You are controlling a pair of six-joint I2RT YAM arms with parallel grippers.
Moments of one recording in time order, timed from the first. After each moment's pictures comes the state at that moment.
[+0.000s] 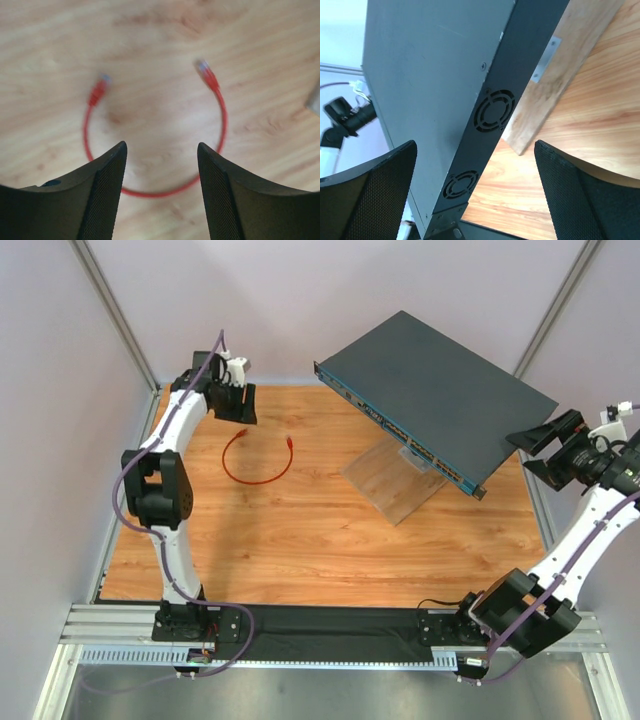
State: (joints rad) left arm -0.09 1.98 1.77 -0.71 0.33 0.10; right arm -0.78 1.22 1.37 -0.96 -0.97 0.29
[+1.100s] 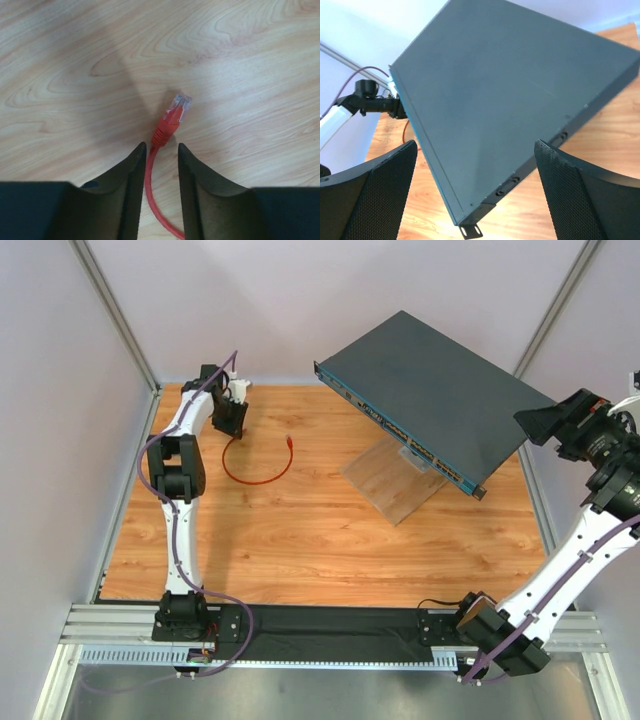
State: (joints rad) left arm -0.01 2.47 2.20 -0.86 0.26 0.35; right arm -0.78 1.10 1.61 -0.88 -1.00 0.20
